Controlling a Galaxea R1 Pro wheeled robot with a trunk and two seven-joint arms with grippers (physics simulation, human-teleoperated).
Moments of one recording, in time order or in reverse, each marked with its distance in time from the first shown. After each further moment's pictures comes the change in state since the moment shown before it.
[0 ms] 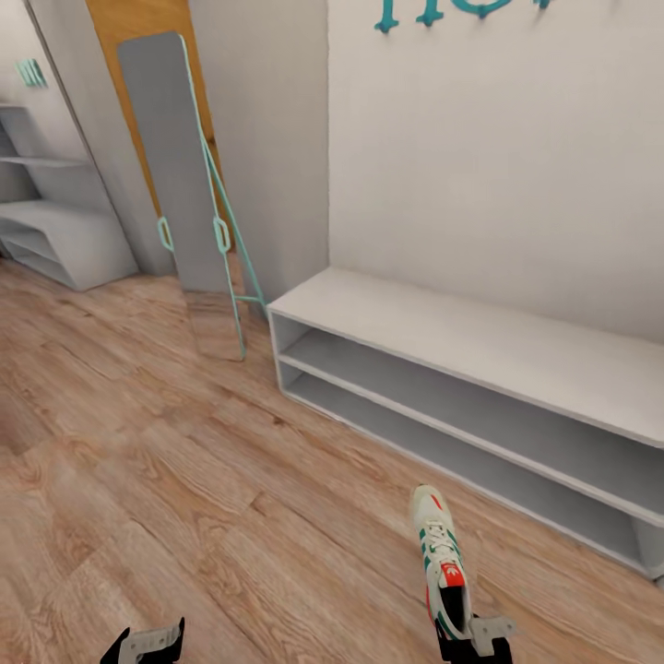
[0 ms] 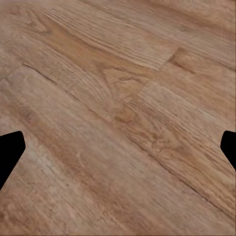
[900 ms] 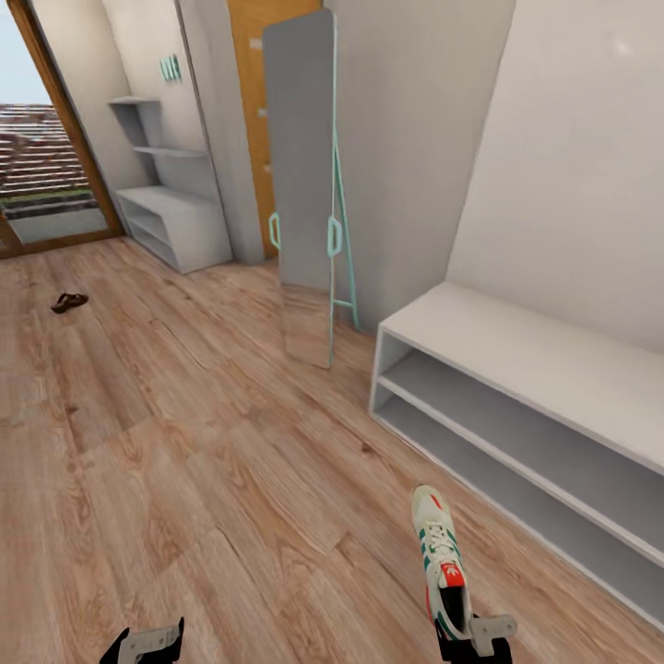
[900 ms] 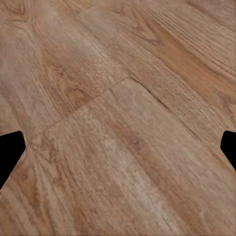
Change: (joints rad) left arm 0.000 0.001 0.000 0.000 0.000 0.000 0.000; right arm 0.000 -0.001 0.002 0.000 0.000 0.000 0.000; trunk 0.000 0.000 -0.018
